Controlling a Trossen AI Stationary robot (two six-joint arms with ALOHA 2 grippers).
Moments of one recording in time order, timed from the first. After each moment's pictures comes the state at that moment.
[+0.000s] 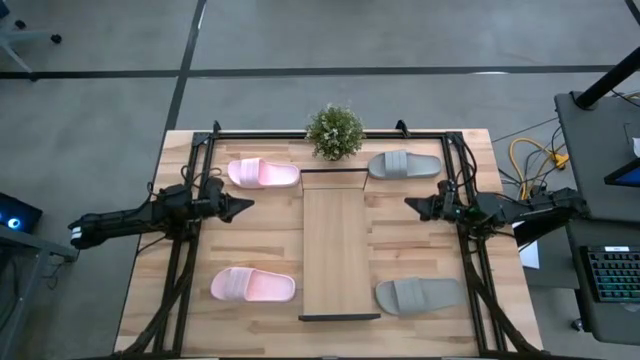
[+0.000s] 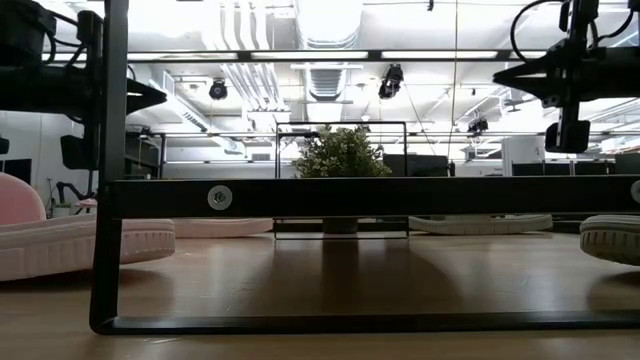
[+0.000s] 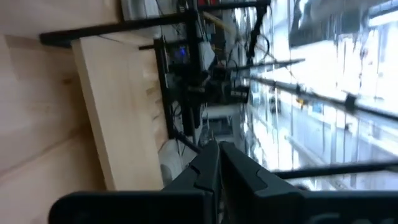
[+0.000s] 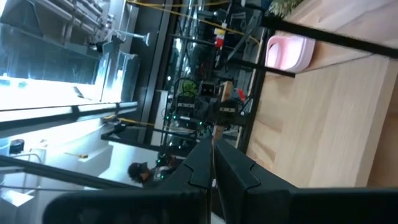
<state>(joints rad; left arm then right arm) 0.17 0.08 0.04 0.00 0.01 -1.46 0.16 0.14 0.01 0.22 0.40 1.32</state>
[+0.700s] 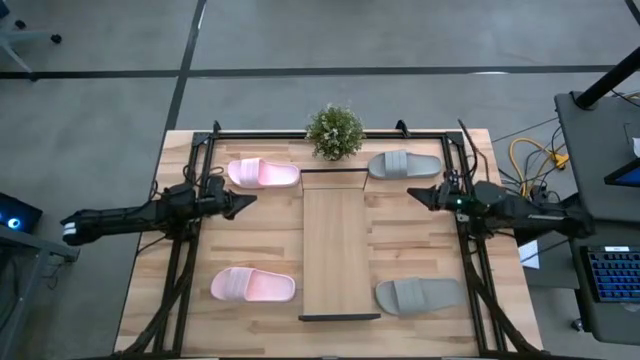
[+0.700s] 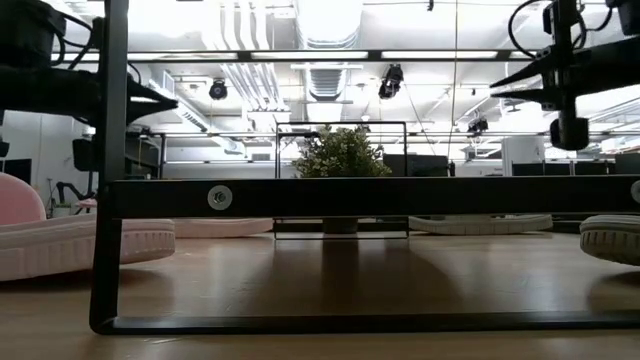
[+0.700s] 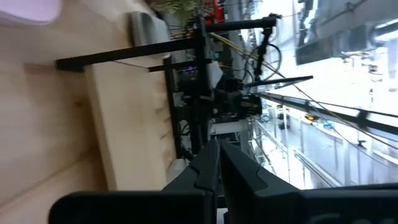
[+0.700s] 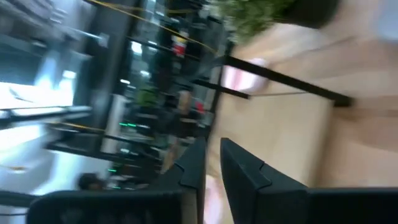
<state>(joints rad) 0.17 0.22 0.04 0.13 -0.05 -1.42 -0.08 0.14 0.18 -0.15 0.22 1.28</state>
